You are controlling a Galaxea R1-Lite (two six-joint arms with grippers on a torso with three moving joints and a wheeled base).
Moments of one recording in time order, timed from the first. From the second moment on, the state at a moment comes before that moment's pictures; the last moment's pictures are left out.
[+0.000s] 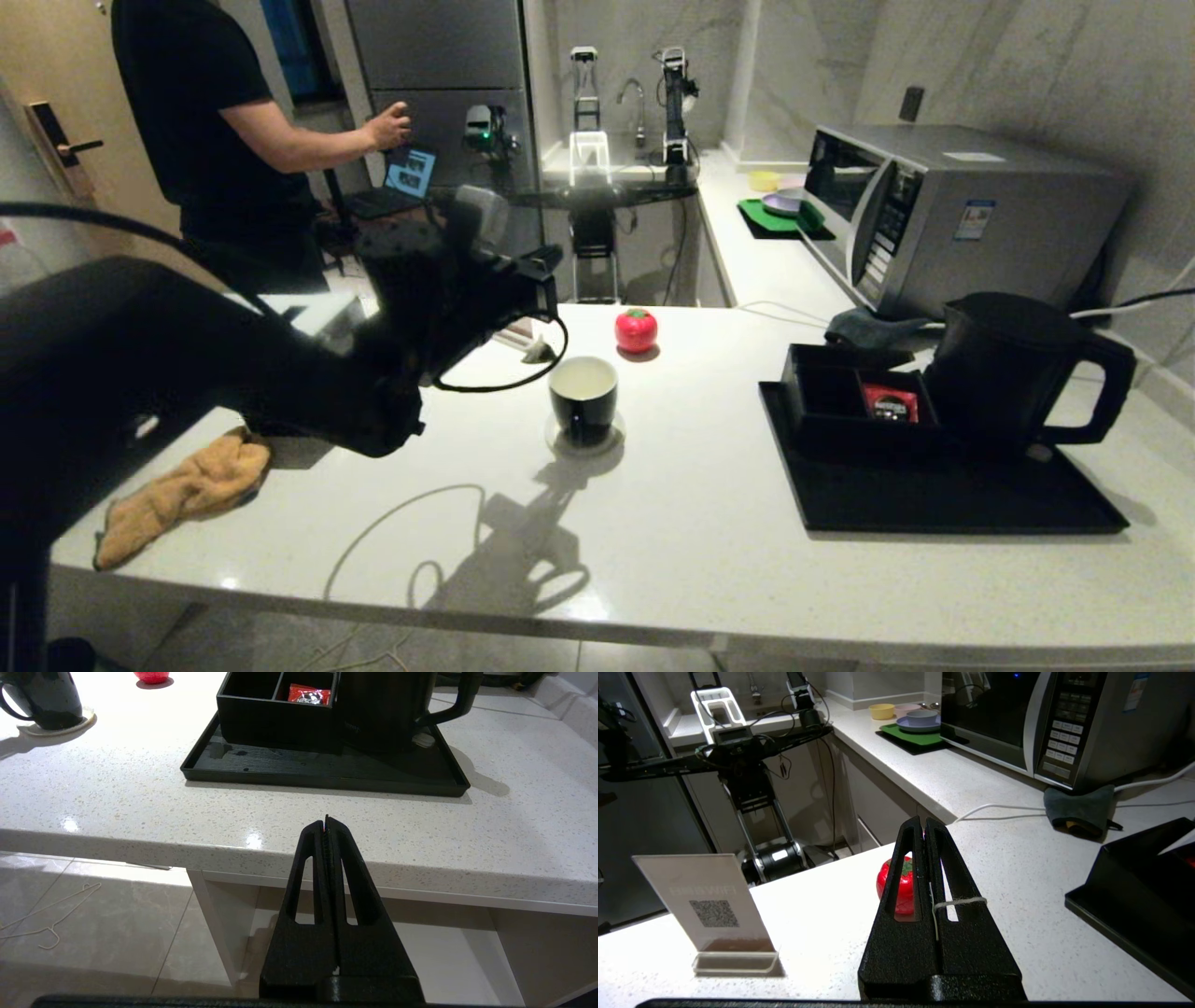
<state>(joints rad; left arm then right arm) -0.39 2.12 -1.17 -1.10 -0.15 -0.01 0.00 0.00 -0.02 0.06 0.01 -0.03</state>
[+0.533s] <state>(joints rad) -0.41 2.19 -1.19 -1.10 -0.15 -0.01 0.00 0.00 -0.02 0.06 0.01 -0.03</state>
